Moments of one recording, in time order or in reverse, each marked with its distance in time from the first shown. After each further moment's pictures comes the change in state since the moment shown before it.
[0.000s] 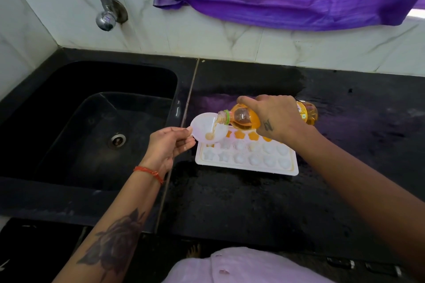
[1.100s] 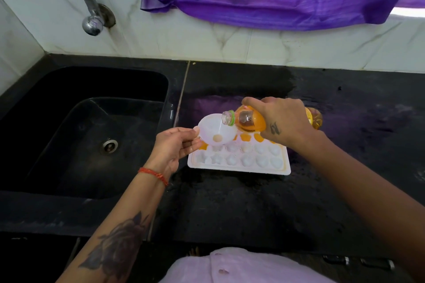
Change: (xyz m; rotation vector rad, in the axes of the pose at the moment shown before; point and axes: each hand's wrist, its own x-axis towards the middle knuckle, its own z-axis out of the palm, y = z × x) left_hand -0.009 0.003 0.028 -0.006 -0.096 -0.023; right_hand -0.022 0.018 -0.003 0.050 0.041 0.057
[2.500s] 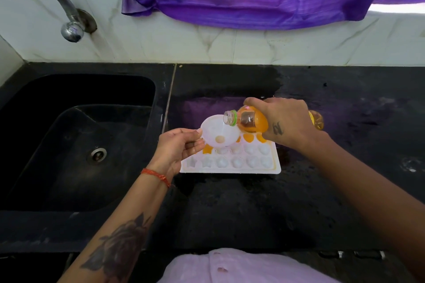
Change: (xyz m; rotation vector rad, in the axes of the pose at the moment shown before) left_hand 0.000 -0.002 0.028 0.046 -0.074 -0.015; right_hand -0.016 0.023 0.002 0.033 -0.002 0.063
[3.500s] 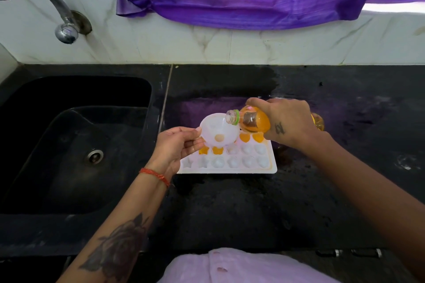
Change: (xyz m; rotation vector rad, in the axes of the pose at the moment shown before) left_hand 0.002 0.000 0.008 0.009 -0.004 0.002; right_hand -0.007 0.012 0.006 0.009 -0.019 0.051
